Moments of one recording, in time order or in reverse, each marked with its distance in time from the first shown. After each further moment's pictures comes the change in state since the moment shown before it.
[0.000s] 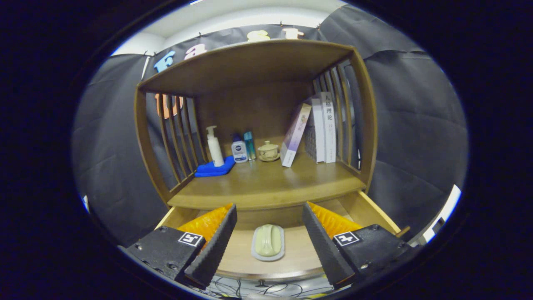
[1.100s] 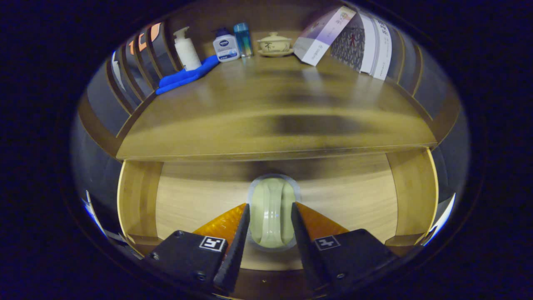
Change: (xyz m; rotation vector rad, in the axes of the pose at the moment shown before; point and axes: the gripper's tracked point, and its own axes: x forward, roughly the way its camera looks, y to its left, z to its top) arm 0.101 -0.004 -0.126 -0.022 0.738 -0.063
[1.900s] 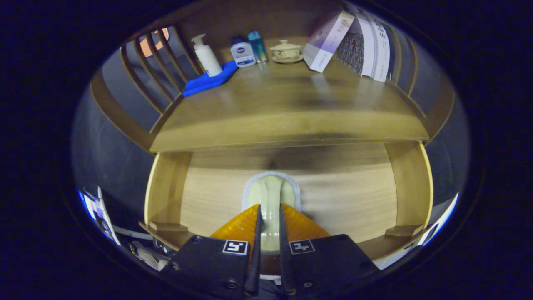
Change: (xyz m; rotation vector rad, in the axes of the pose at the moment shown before) arm -0.082 0.018 -0.010 -0.034 -0.047 0.124
